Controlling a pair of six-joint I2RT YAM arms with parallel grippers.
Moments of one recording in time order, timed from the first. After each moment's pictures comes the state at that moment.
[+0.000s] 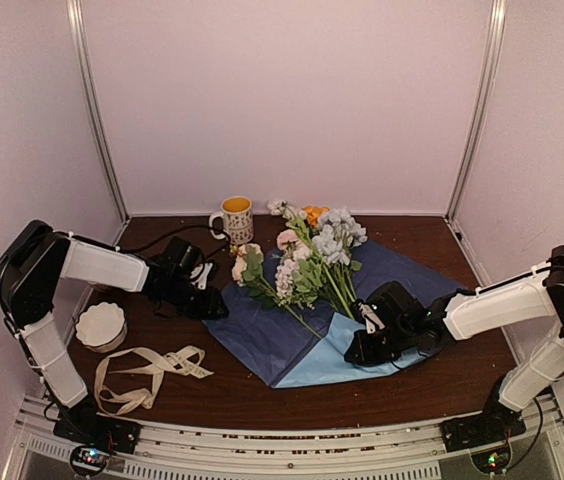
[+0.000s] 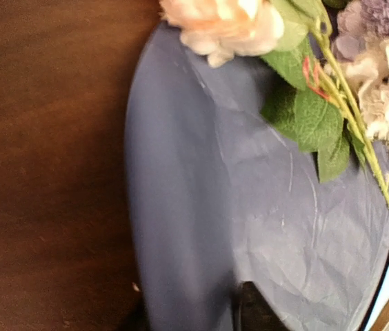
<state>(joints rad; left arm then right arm) -0.53 1.77 0.92 -0.15 0.26 -0.41 0.84 1.52 0.62 -0.06 -0.18 0.71</state>
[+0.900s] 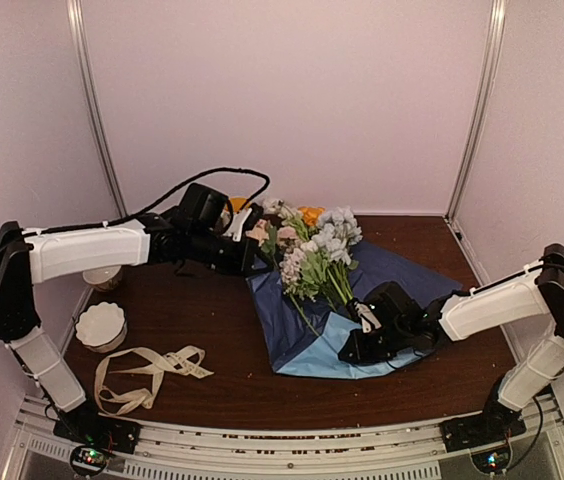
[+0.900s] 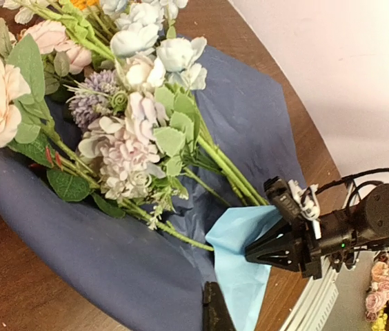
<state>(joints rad) -0.73 1.66 1.24 -0.26 0.38 -0.44 0.84 1.56 0.62 0.01 -0.20 0.71</state>
